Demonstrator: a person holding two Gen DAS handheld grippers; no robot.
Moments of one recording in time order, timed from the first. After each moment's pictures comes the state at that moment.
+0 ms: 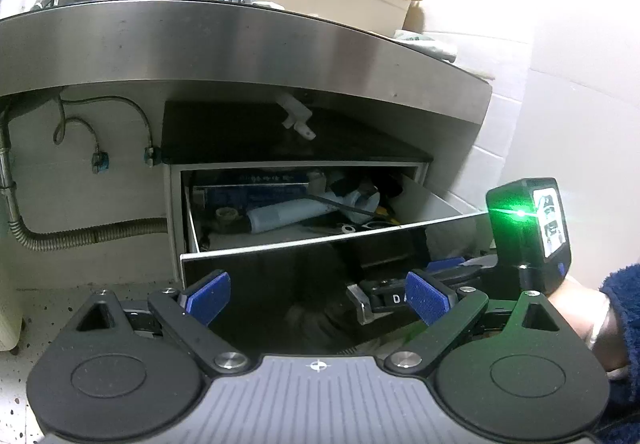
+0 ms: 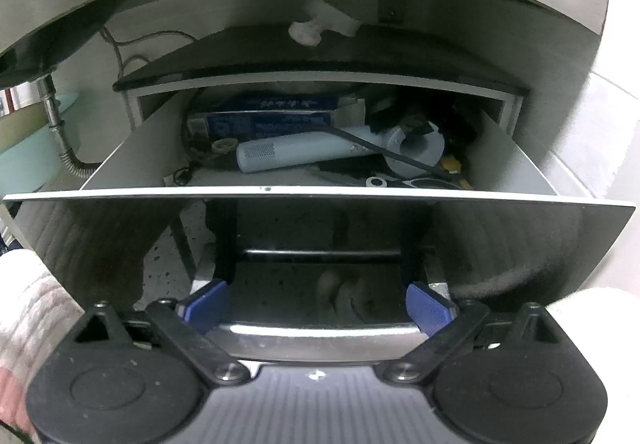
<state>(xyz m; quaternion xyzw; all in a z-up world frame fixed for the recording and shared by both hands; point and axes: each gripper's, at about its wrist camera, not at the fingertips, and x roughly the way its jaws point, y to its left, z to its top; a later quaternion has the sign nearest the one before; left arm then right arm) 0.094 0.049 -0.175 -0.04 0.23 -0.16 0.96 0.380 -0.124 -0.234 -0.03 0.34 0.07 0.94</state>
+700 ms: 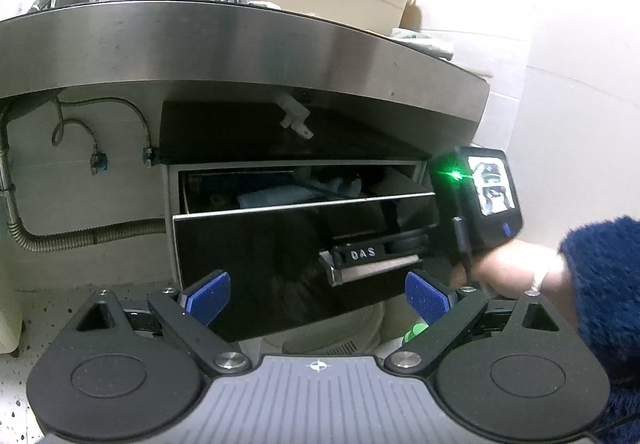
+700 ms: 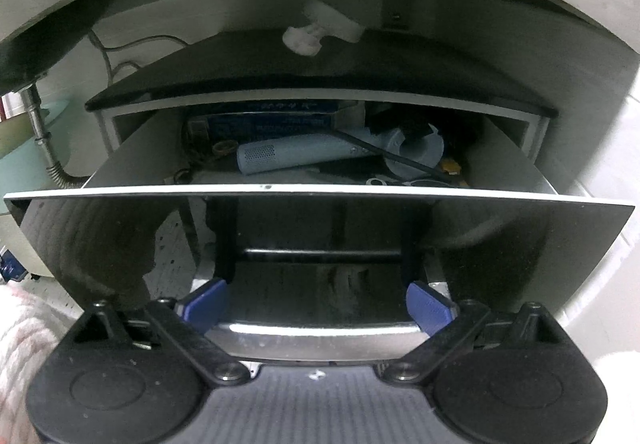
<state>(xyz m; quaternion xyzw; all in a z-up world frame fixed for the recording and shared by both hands) 0.094 0.047 -0.173 -0.04 0.23 -0.17 0.96 0.393 -0.121 -0.238 -0.03 0.34 0.07 0.94</state>
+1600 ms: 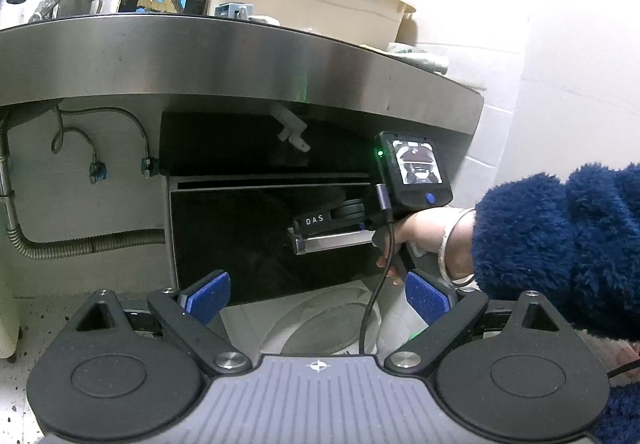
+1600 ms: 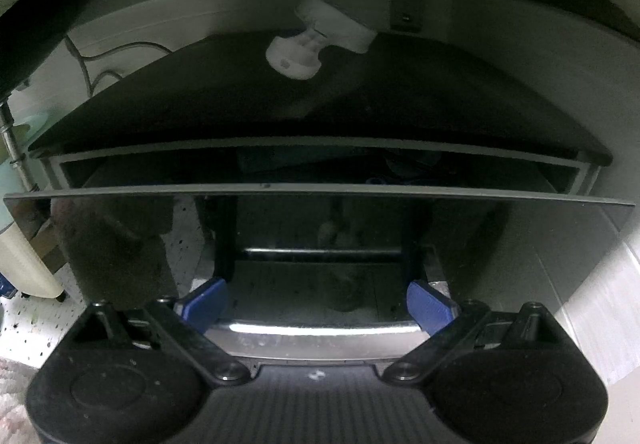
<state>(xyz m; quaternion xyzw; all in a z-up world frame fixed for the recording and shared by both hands) 0.087 0.051 -0.171 -0.05 0.21 -0.17 0.96 0.361 -0.125 -0.237 -0.03 0.34 0.07 0.94</state>
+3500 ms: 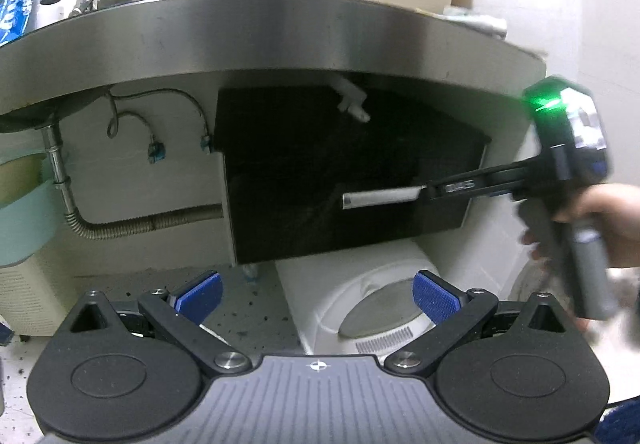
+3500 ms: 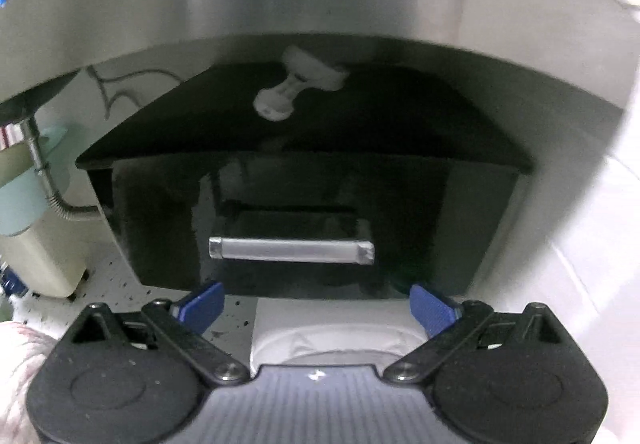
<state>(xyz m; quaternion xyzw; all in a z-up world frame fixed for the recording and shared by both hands) 0.089 0.036 -0.176 0.00 0.26 -0.07 0.96 0.216 -0.183 -0.194 -0.03 0.32 0.07 0.94</state>
